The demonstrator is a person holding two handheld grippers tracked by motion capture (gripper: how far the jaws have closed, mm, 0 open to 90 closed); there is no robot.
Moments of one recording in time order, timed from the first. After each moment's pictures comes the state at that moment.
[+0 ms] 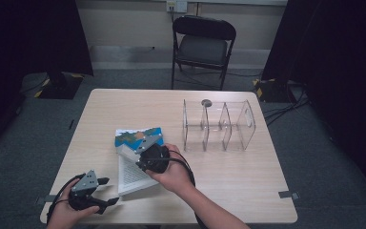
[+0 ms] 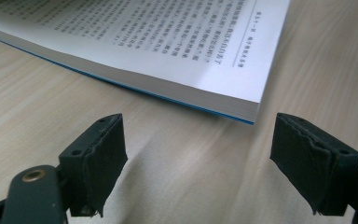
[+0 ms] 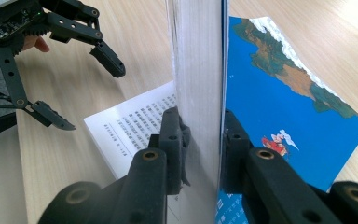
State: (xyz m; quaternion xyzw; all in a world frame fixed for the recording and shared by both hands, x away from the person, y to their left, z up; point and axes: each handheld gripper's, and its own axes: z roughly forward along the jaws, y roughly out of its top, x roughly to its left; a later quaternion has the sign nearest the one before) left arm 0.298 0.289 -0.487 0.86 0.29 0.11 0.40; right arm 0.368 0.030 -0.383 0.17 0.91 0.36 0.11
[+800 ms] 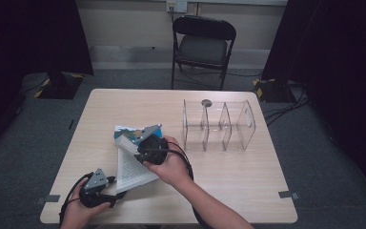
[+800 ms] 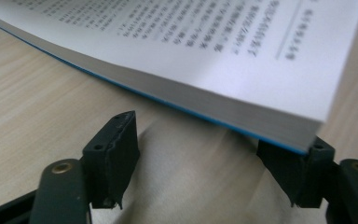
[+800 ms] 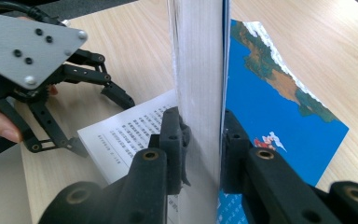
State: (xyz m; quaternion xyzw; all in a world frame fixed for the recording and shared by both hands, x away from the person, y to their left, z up) left arm 0.309 0.269 -0.499 0.85 0.33 0.15 0.38; right arm 0.378 0.035 -0.362 0.20 0.90 0.37 0.11
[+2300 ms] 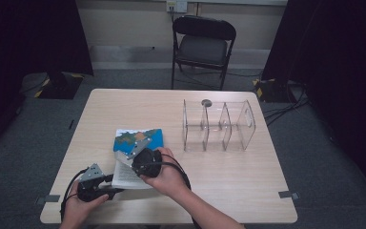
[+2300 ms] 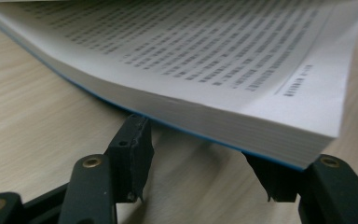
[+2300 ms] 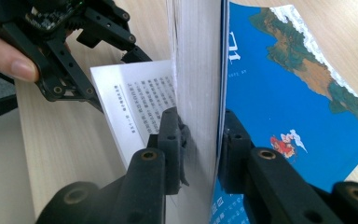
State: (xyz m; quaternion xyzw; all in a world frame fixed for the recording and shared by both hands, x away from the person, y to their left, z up) left arm 0.318 0.275 -0.497 0.81 0.37 0.11 0.44; right arm 0.356 0.047 -0.390 0.16 0.93 0.32 0.12
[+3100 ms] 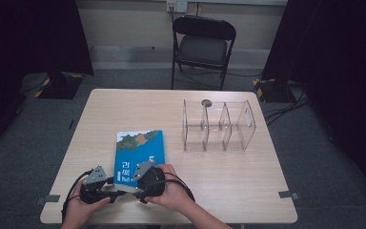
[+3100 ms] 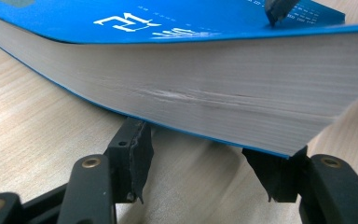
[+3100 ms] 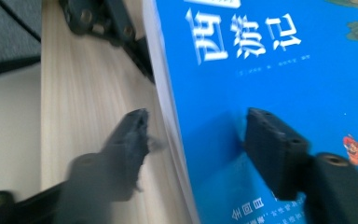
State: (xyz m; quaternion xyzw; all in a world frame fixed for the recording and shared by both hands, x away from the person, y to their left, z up) left arm 0.316 0.270 -0.500 0.83 0.34 0.11 0.42; right arm 0.339 0.040 -0.453 0.09 0.94 0.33 0.08
